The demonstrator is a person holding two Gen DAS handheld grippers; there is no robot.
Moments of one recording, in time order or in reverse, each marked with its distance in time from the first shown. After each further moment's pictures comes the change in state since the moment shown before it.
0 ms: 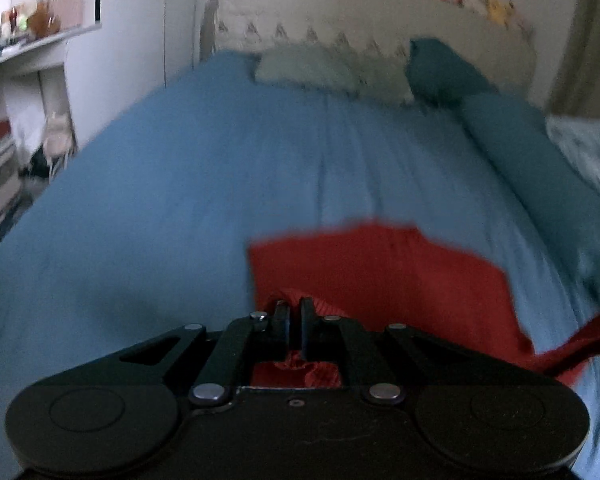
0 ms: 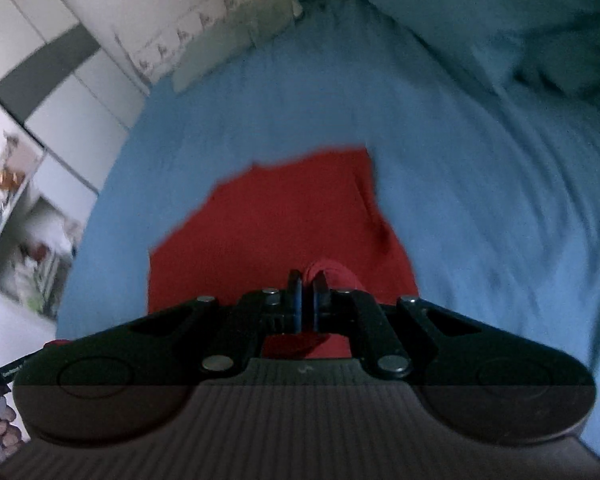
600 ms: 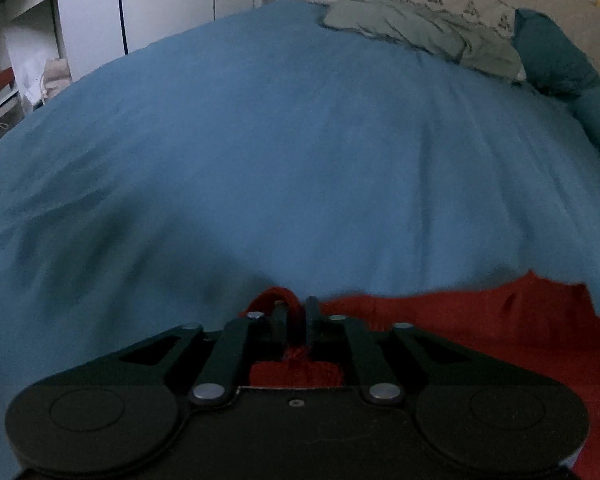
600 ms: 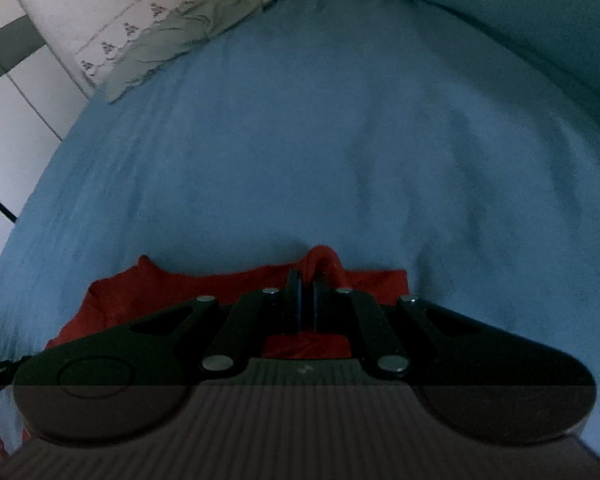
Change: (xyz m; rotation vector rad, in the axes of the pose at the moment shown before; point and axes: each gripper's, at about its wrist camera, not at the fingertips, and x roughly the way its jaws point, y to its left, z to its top) left arm 0.266 0.010 0.019 -0.131 0.091 0.190; right arm 0.289 -0.031 0.088 -0.043 -0.013 -0.104
